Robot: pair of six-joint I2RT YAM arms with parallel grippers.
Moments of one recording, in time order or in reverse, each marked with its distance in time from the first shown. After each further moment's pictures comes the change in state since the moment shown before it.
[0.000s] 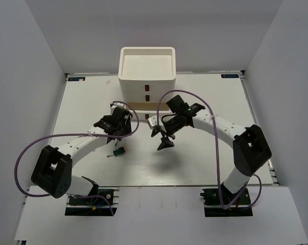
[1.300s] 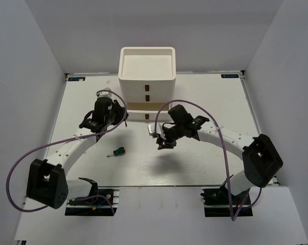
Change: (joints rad) left arm 0.188 -0.099 -0.005 0.206 0.385 -0.111; right arm 0.093 -0.128 -0.215 0.257 0.247 0.216
